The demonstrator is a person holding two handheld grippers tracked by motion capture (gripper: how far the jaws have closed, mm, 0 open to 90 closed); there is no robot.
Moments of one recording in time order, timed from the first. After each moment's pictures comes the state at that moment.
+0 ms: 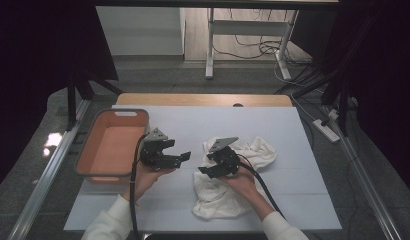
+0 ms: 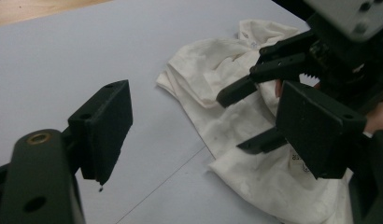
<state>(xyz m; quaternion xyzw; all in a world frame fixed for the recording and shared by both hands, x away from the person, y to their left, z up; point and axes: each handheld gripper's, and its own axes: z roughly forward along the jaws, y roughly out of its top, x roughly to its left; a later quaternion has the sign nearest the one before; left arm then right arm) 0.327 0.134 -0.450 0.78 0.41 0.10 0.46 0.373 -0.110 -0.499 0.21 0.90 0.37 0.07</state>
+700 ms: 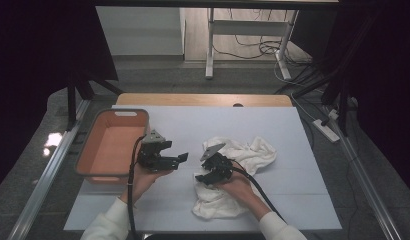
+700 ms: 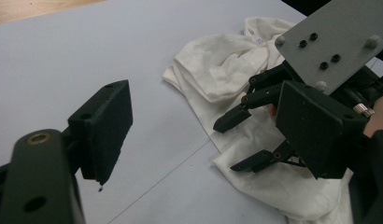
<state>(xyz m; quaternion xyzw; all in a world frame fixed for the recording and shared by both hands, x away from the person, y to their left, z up) 0.322 0.138 -0.451 0.78 0.42 0.11 0.46 0.368 -0.094 -0.521 0.18 0.93 0.32 0.06</state>
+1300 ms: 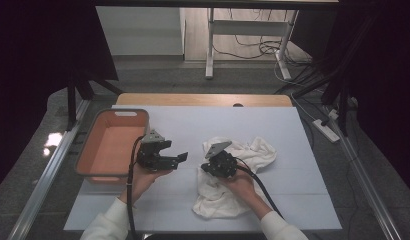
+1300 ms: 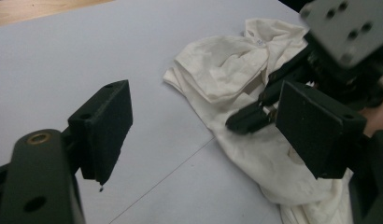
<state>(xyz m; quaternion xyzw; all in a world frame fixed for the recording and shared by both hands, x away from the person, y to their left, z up) 0.322 0.139 -0.451 0.78 0.42 0.11 0.46 0.371 -0.110 -0.507 0.19 0.92 0.34 0.10</state>
